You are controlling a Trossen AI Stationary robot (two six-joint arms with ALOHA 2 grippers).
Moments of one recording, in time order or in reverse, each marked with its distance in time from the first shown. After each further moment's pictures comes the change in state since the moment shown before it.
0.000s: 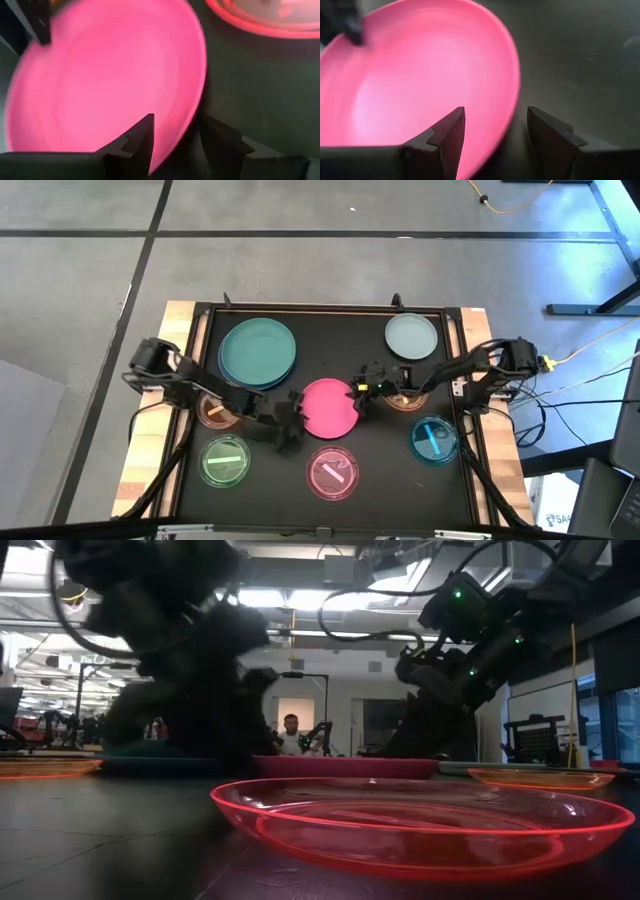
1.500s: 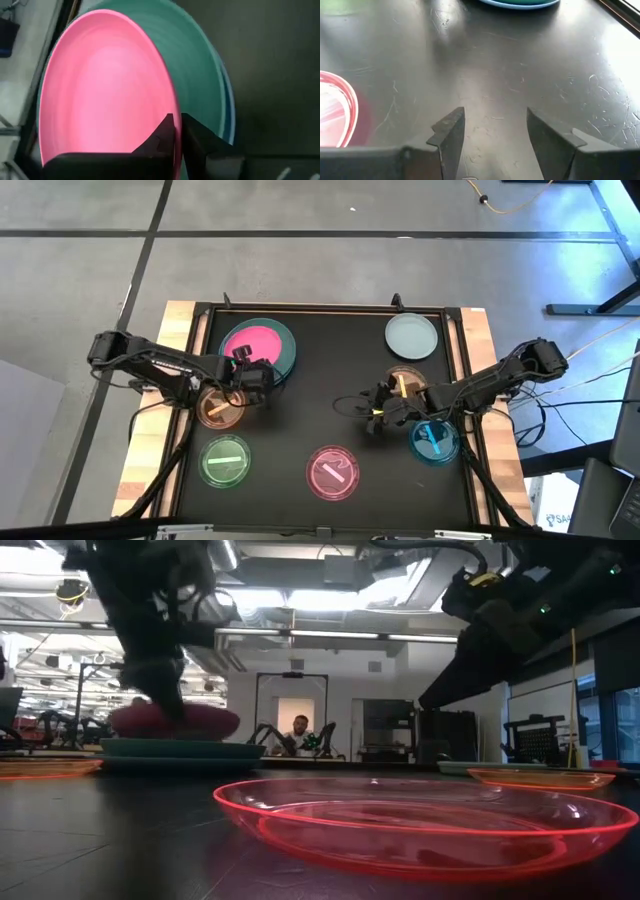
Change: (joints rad) left arm 0.208 -0.415 -0.002 -0.839 -0.378 -0.564; right arm 0.334 -0.229 -0.001 -0.218 0.403 0.022
